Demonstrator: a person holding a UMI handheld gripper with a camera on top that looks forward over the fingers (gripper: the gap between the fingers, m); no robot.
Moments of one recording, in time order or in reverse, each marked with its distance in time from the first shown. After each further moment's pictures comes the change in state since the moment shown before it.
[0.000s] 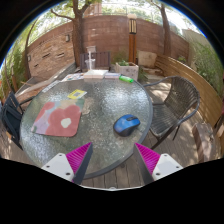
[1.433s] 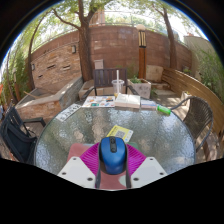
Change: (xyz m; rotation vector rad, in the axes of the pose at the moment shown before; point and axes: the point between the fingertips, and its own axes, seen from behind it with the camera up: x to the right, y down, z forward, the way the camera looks) arm -0.216 -0.160 0.078 0.162 -0.033 0.011
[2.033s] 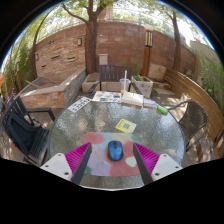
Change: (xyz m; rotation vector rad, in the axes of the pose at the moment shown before) arm -0.041 0.008 -0.092 -0.079 0.015 -0.084
